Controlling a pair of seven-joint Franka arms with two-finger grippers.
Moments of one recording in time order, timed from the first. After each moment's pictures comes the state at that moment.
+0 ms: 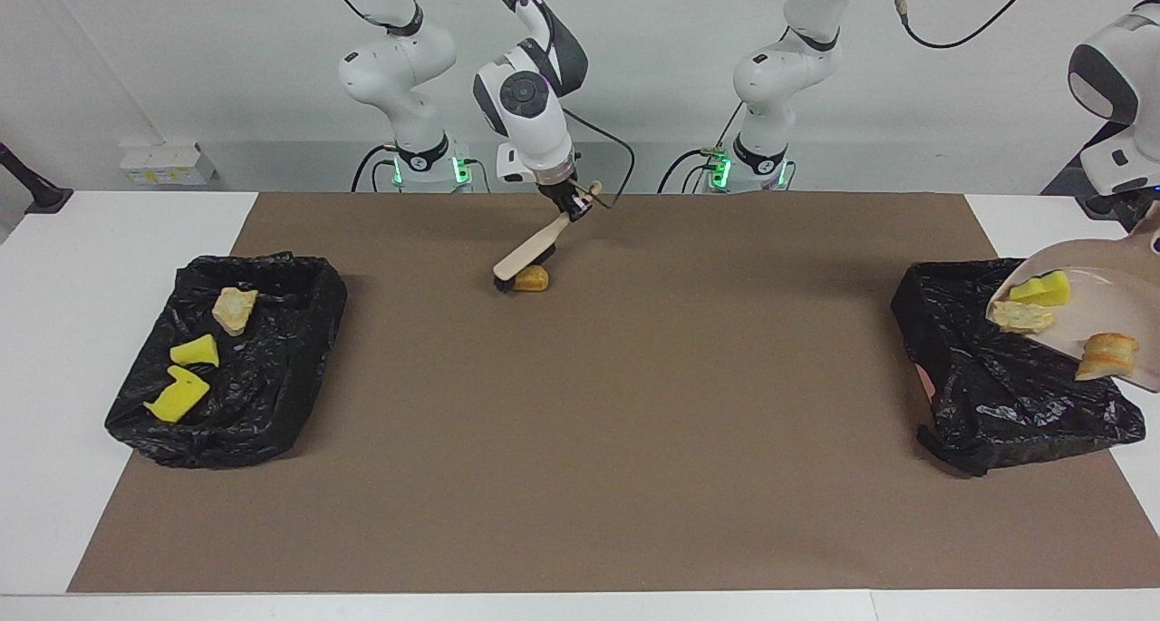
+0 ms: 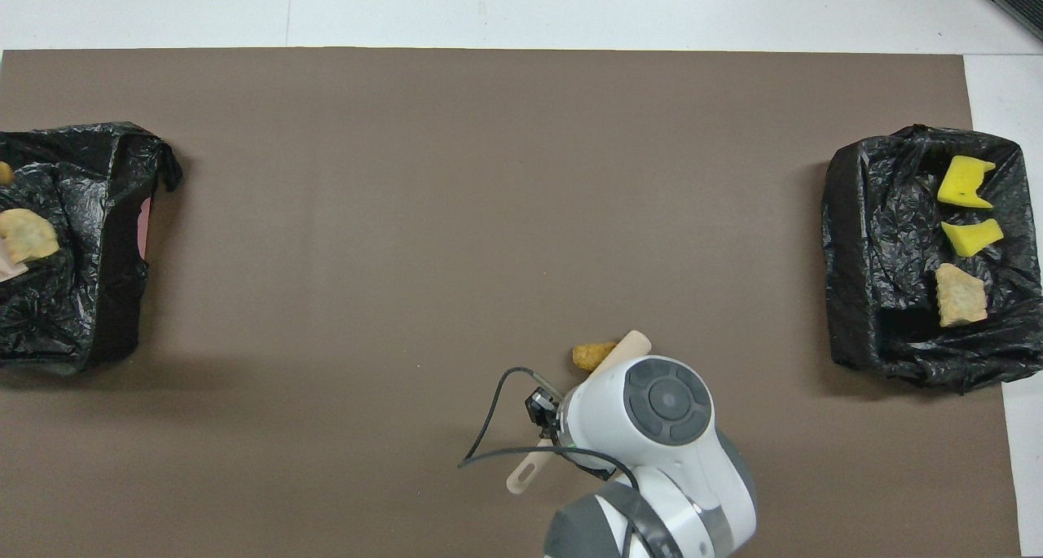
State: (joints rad) left arm 0.44 0.10 -0.13 -1.67 0.76 1.85 1.08; right arm 0.65 -0.01 -0.01 -2.21 0.32 2.13 1.24
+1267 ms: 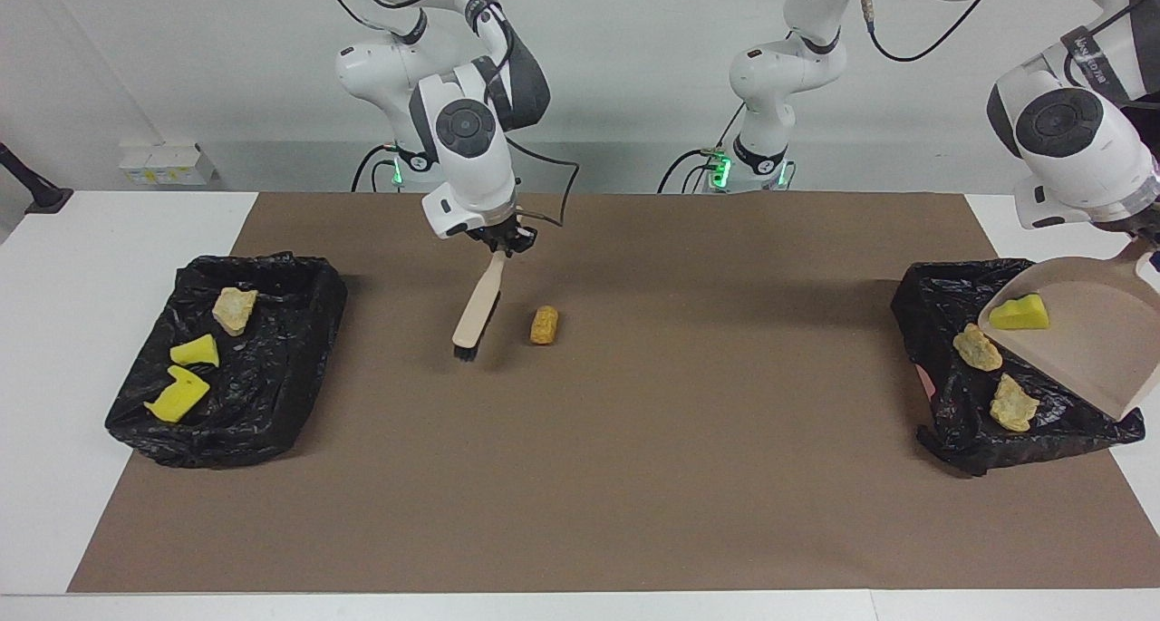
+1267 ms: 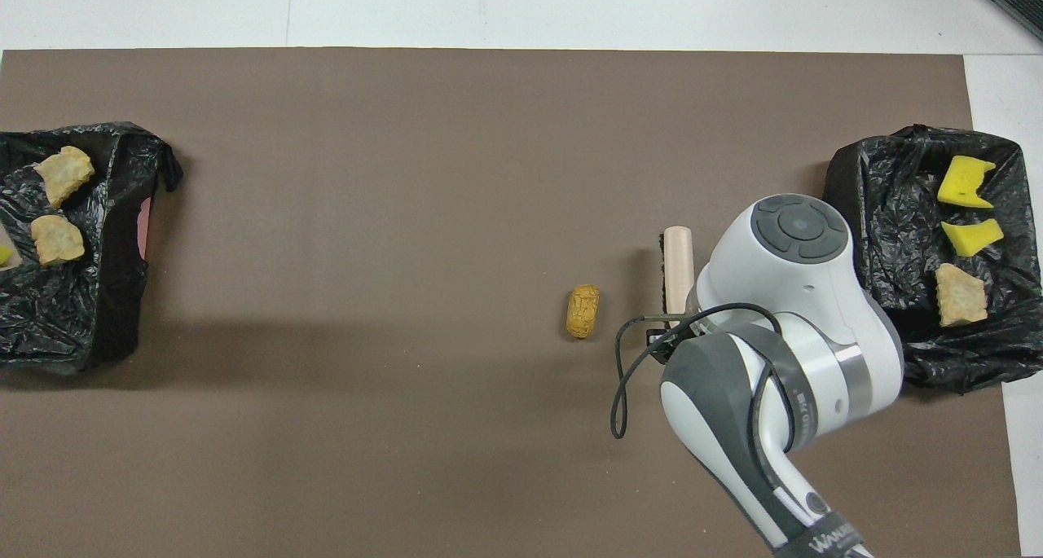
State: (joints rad) left arm 0.22 0.11 -0.13 -1.71 1.15 1.72 0.88; right arm 0.36 0.05 -0.03 -2.03 0.08 1.76 0.32
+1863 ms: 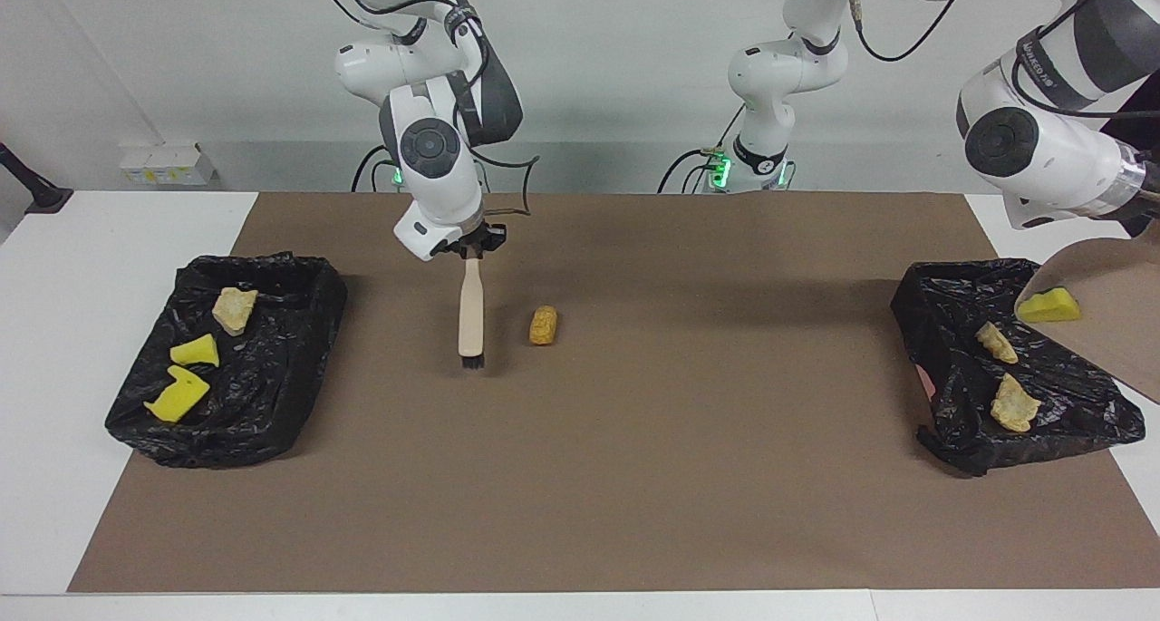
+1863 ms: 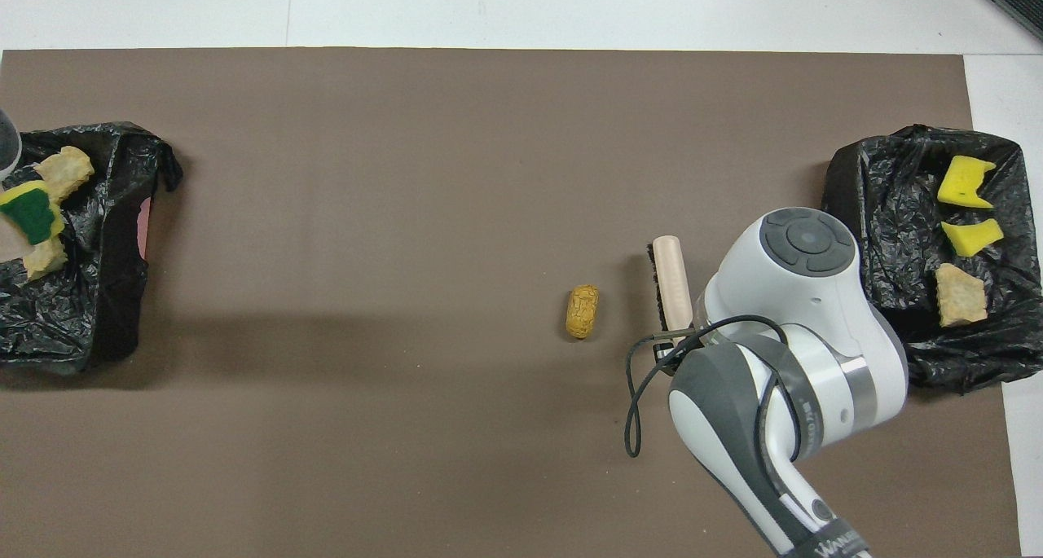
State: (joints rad) left arm 0.12 0.11 -0.13 -1.74 1.17 1.65 0.77; right arm 0.34 0.01 -0.02 -2.10 0.08 1.81 0.23
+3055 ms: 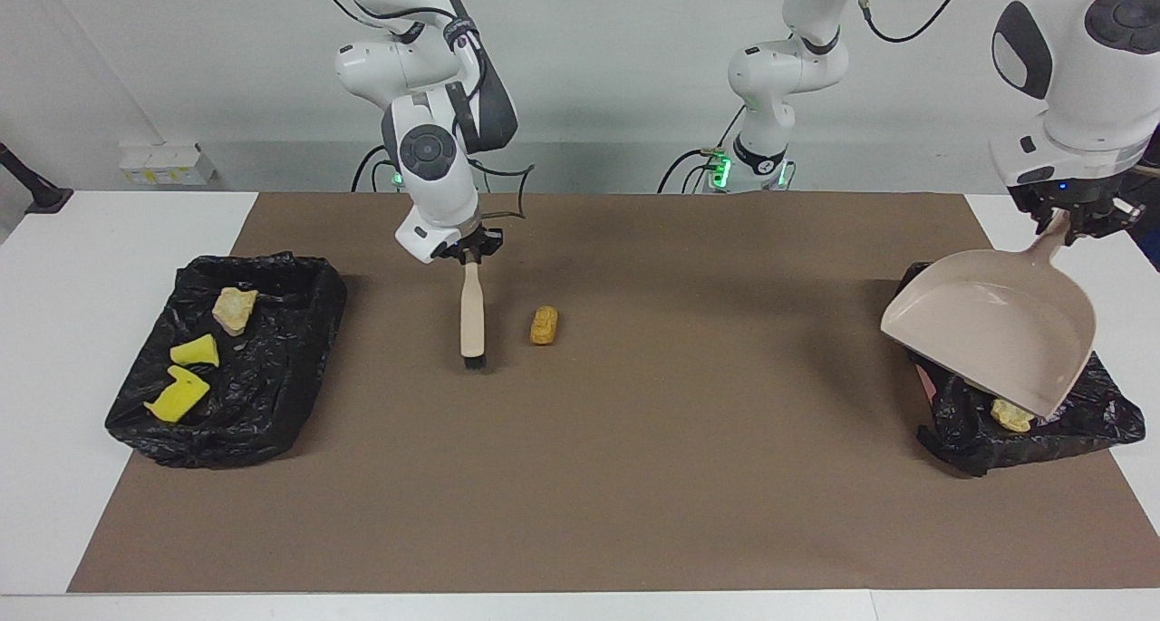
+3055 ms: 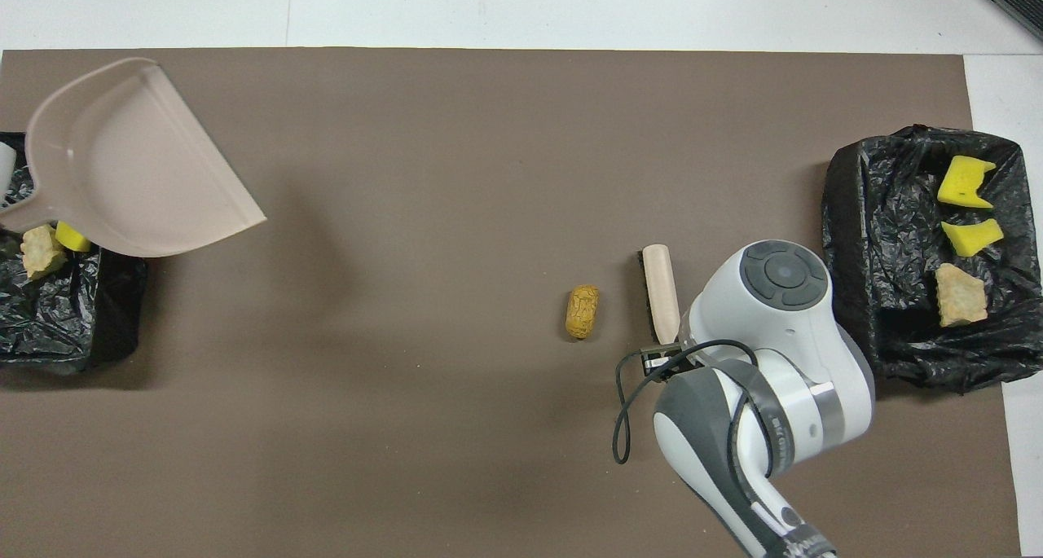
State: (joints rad) left arm 0.07 0.09 -0.13 -1.57 0.30 1.61 0.96; right arm 0.37 0.02 -0.01 -2.19 0.08 1.95 0.25
